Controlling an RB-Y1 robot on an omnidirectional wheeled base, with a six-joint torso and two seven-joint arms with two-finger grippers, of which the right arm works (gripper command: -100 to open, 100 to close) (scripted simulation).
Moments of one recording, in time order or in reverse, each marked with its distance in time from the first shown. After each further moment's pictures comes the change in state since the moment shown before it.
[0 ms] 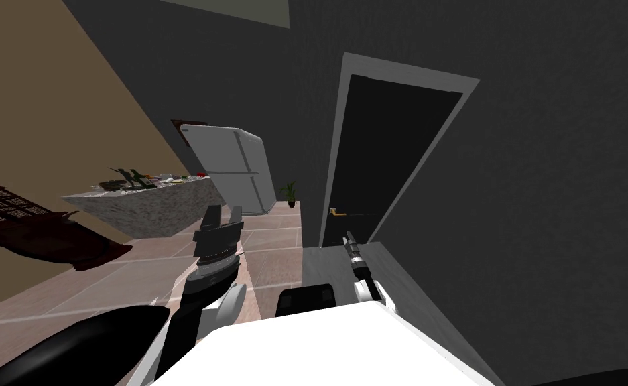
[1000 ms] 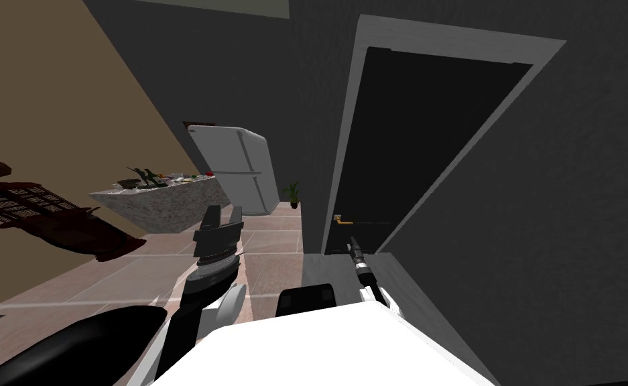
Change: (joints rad) arm -0.072 -0.050 -0.016 0.275 -0.030 -0.095 -0.038
